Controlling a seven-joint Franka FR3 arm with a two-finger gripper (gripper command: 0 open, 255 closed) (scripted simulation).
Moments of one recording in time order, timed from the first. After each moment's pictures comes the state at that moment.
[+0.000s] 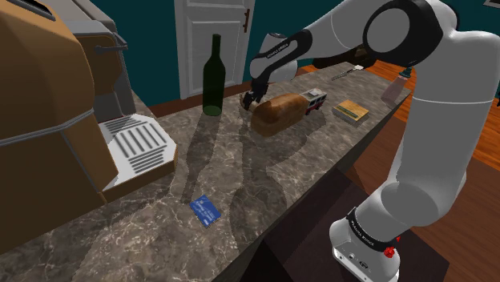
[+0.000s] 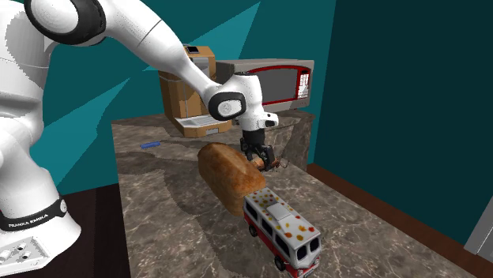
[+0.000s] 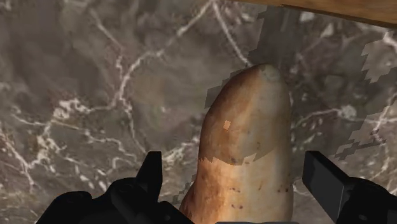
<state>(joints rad) -0.03 0.44 -0.06 -1.93 0.06 2.54 -0.40</state>
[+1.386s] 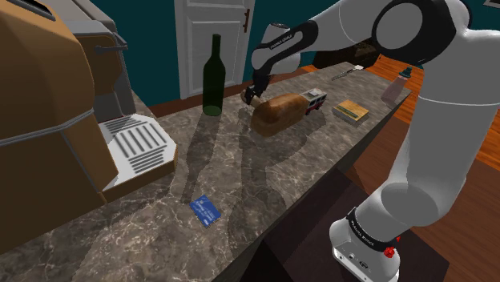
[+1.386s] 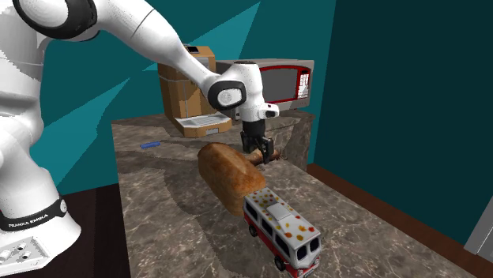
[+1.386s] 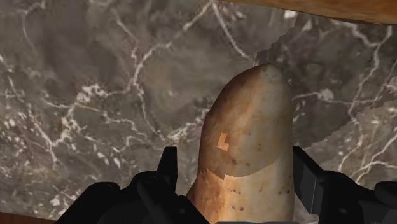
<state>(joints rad) -0.02 0.39 -0.07 -1.92 0.05 2.47 -0.39</state>
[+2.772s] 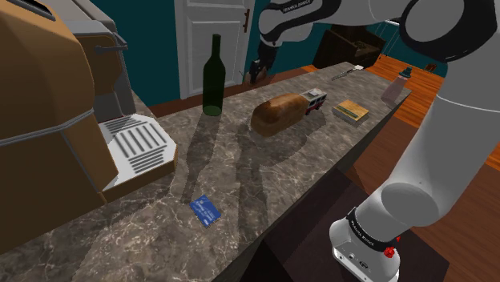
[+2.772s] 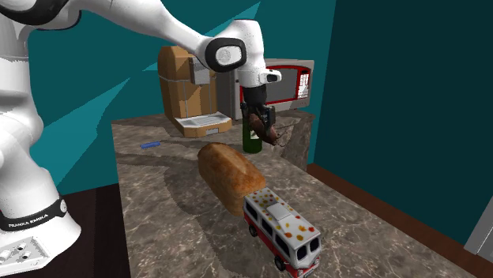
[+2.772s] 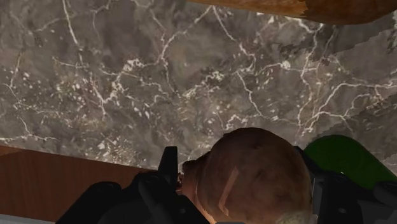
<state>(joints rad) -0.02 0.26 -0.07 -1.81 0.03 2.23 -0.38</state>
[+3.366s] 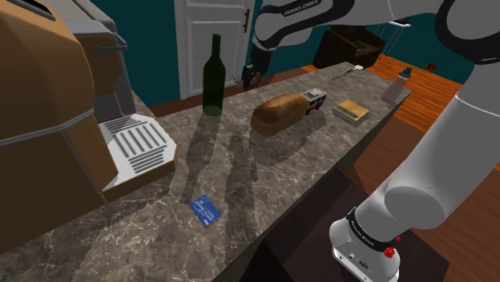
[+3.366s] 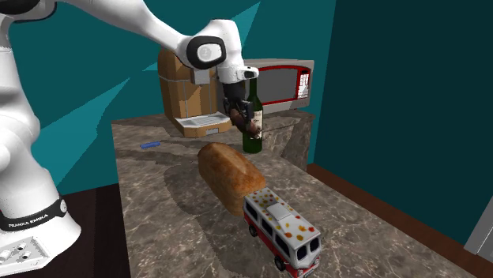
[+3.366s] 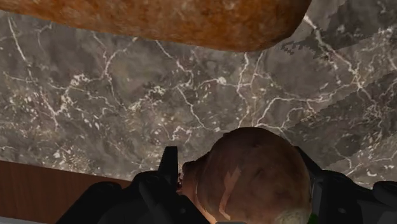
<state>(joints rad) 0.06 0.12 -0.04 -1.98 -0.01 2.27 -0.25</state>
